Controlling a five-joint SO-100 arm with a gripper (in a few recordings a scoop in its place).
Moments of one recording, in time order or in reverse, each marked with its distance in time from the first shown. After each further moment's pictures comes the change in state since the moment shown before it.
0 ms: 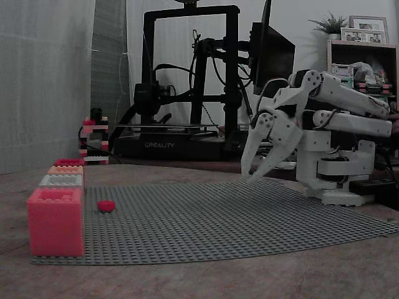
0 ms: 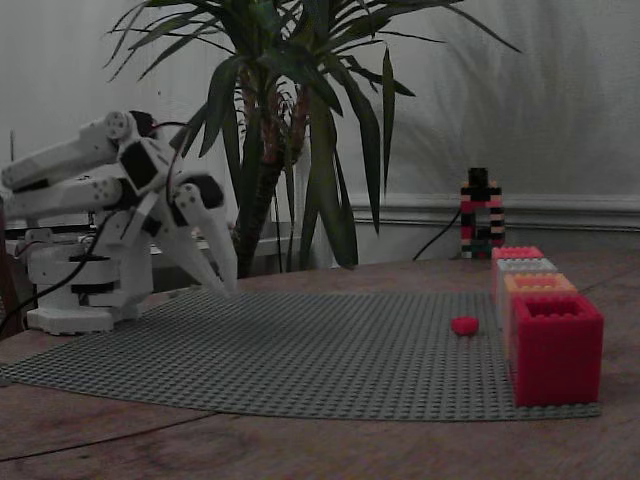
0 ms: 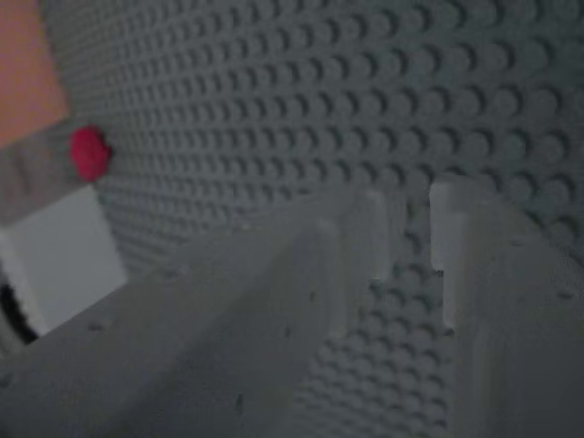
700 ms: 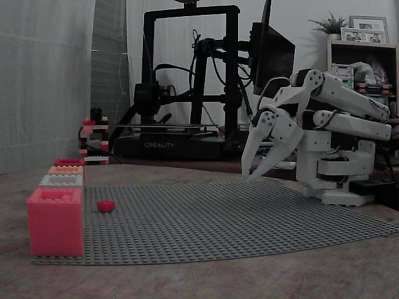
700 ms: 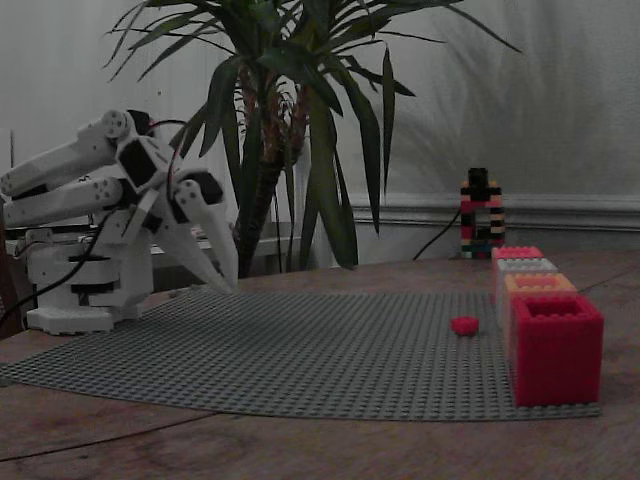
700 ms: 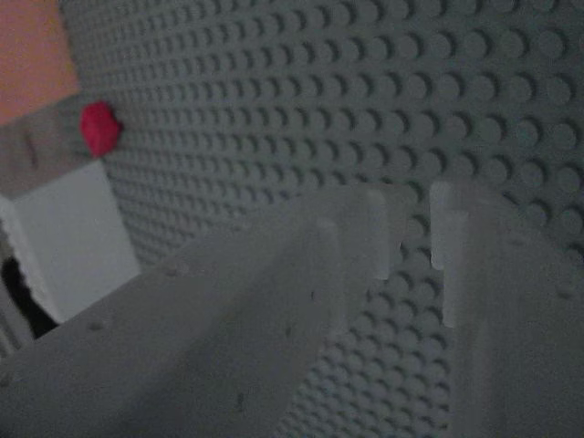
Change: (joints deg) arm -0.8 9.2 1.3 4.8 0.6
